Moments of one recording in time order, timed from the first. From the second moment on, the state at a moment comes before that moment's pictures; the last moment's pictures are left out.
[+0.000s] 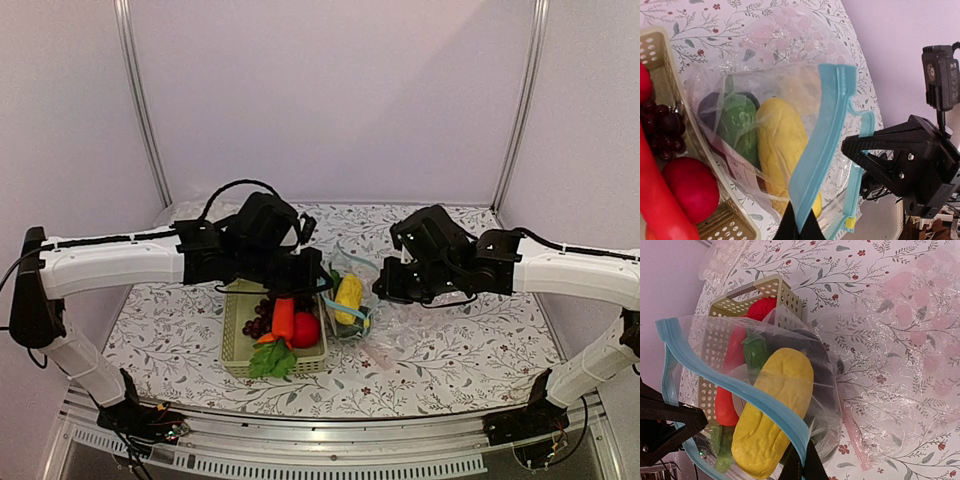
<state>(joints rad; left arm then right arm) -1.00 1.56 1.23 -0.36 0.08 -0.88 0.97 1.41 1.10 -0.47 0.12 0.89</state>
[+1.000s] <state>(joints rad) -0.89 1.69 1.21 -0.29 0.15 -0.81 0.97 1.50 1.12 -0.39 -0.05 0.86</state>
